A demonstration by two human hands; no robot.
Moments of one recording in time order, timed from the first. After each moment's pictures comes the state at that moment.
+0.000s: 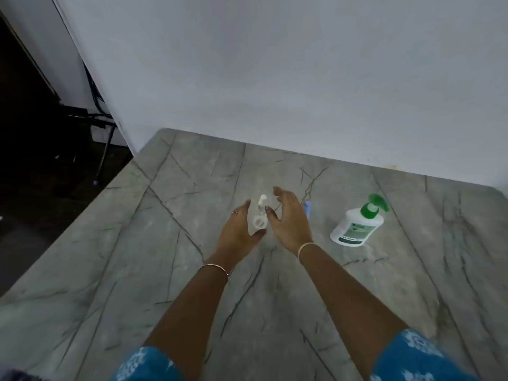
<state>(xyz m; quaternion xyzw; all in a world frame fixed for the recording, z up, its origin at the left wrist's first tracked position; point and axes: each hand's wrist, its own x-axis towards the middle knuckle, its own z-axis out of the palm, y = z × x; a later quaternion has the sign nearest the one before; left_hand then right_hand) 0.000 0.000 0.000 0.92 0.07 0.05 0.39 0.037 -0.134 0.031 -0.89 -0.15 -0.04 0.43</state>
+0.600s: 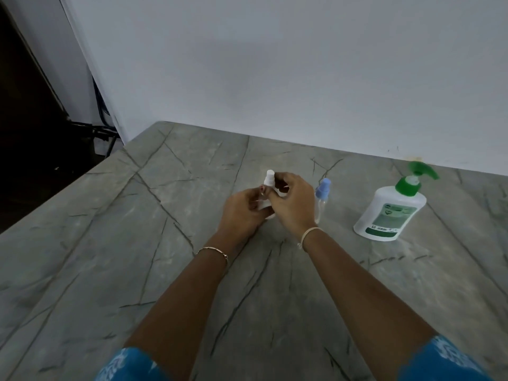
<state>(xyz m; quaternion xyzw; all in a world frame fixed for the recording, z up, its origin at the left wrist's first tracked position) 0.042 0.006 -0.051 0.84 0.03 0.16 0.51 0.069 -0.112 -0.030 -0.83 -0.15 -0.21 0.50</state>
